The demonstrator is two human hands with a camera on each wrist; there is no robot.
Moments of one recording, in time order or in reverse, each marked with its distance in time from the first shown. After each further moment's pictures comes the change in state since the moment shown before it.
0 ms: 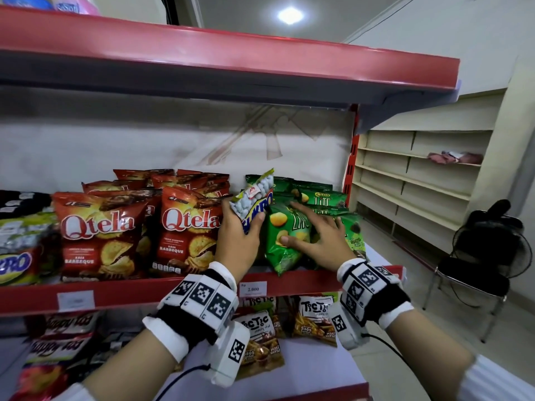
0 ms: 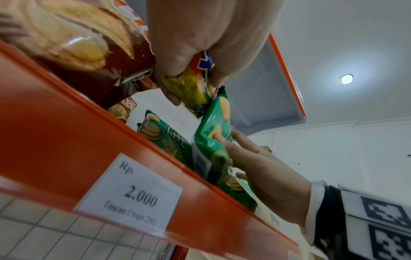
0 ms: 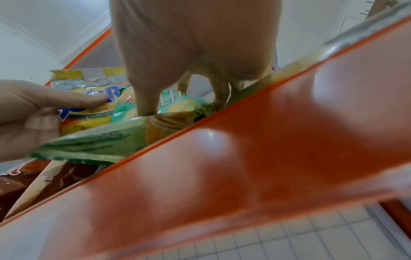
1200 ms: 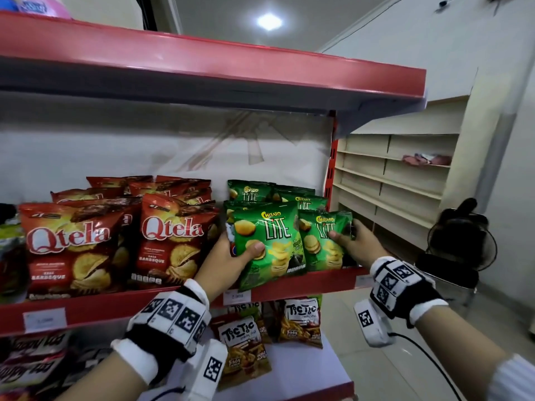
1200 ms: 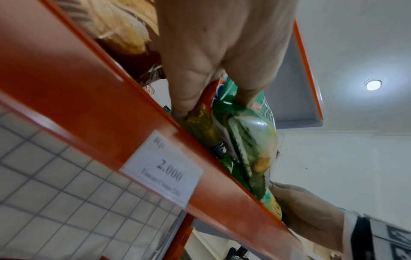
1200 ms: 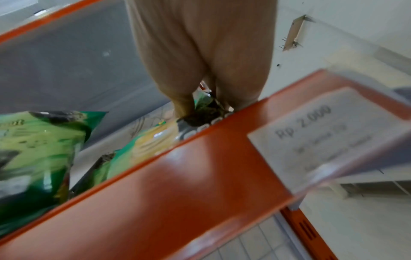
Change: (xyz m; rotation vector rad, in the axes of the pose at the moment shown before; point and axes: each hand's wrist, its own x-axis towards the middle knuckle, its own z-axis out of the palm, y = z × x) left_hand -0.009 -0.022 -0.004 -0.130 -0.393 -0.146; right_hand -0.012 0.066 -0.054 0.308 0.148 0.419
